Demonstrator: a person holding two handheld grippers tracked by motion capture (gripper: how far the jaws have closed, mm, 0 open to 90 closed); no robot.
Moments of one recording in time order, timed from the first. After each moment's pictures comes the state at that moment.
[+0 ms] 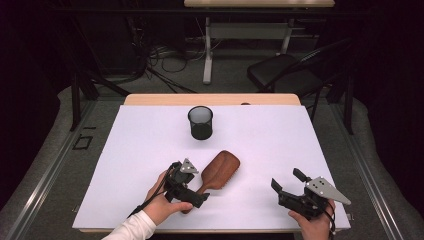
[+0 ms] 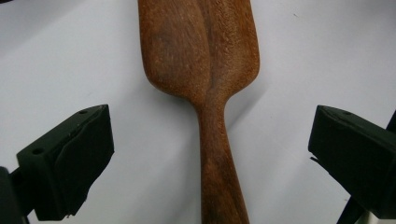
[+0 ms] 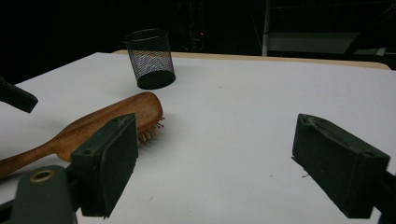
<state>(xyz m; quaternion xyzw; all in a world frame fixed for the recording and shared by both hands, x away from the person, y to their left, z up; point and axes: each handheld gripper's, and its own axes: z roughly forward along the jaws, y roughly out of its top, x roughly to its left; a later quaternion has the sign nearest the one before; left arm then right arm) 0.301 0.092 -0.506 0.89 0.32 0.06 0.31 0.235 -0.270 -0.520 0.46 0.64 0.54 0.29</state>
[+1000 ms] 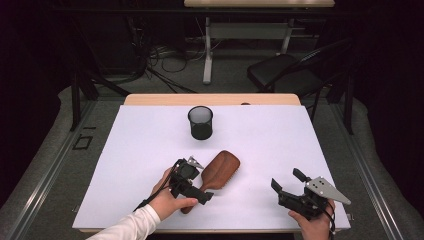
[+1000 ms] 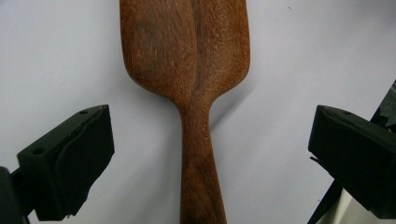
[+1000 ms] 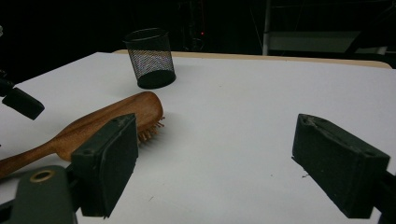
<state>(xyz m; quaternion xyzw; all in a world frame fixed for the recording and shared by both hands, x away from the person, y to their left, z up) 0.313 0.080 -0.505 0.89 0.35 0.01 0.28 0.235 -0.270 -0.520 0.46 0.64 0.54 0.29</state>
